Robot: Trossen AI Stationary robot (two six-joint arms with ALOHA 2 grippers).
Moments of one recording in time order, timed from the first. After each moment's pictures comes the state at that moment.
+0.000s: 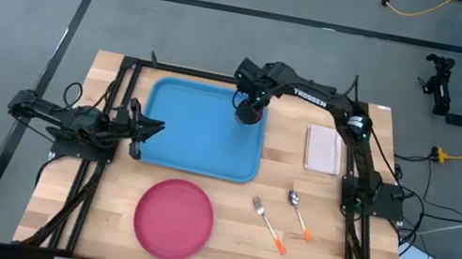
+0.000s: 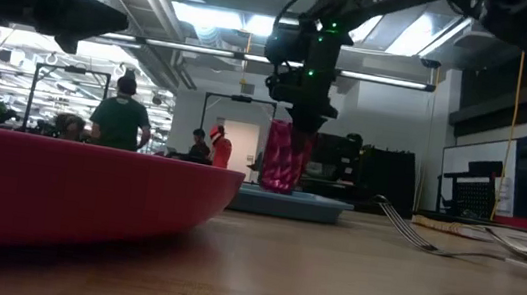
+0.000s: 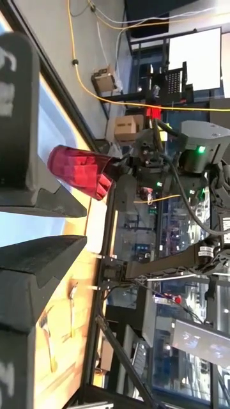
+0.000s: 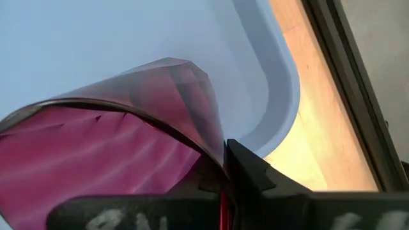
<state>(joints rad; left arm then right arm) -0.19 0.01 0.02 0.14 -0.51 0.00 -0.44 2.18 1.99 -1.17 0.10 0.05</state>
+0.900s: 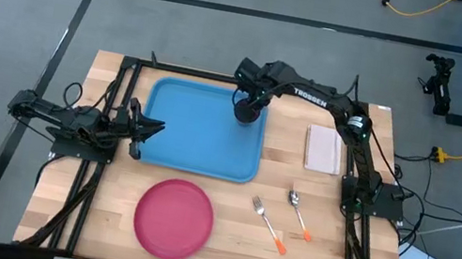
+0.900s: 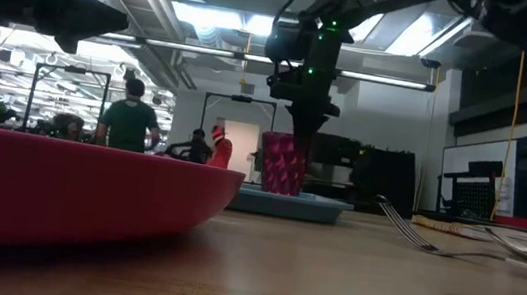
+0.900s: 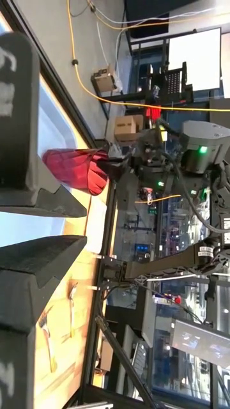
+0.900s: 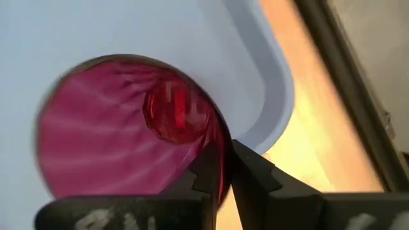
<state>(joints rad) -0.19 0.01 0.02 0.14 -0.51 0.00 -0.44 2.18 2.02 -1.19 0.11 0.10</state>
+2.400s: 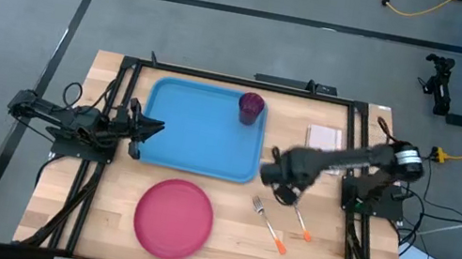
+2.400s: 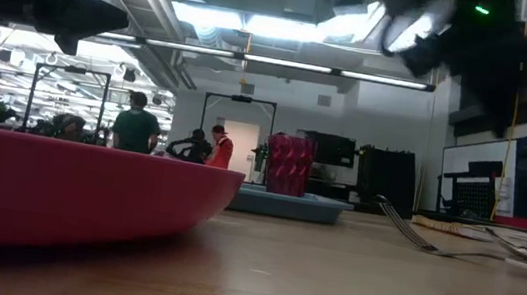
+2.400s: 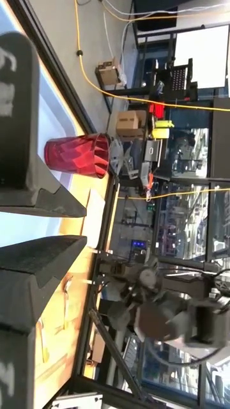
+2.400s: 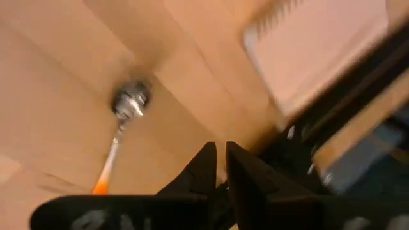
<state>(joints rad) -0.19 0.01 0.02 0.15 -0.50 -0.05 0.21 1.69 1.30 -1.54 0.11 0.93</state>
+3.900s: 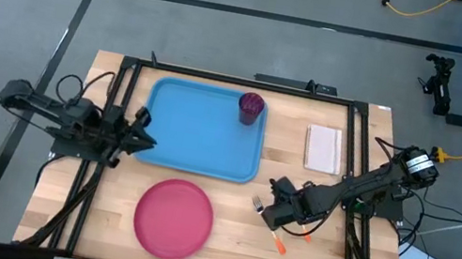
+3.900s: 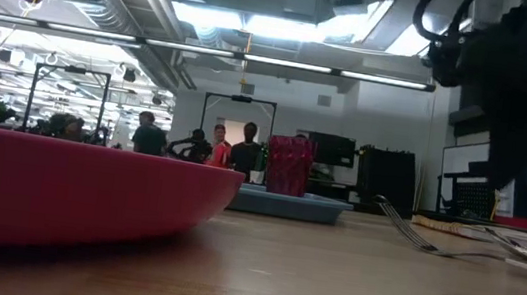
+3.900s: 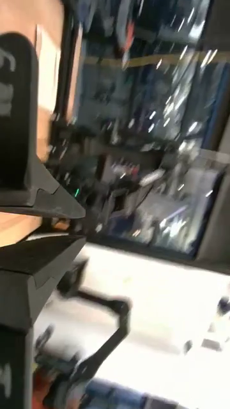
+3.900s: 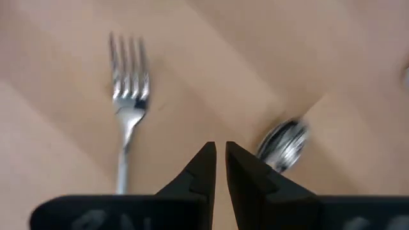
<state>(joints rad) -0.21 0.30 0.17 0.46 0.00 -0.23 0.47 1.62 1.05 -0.94 0.27 1.25</state>
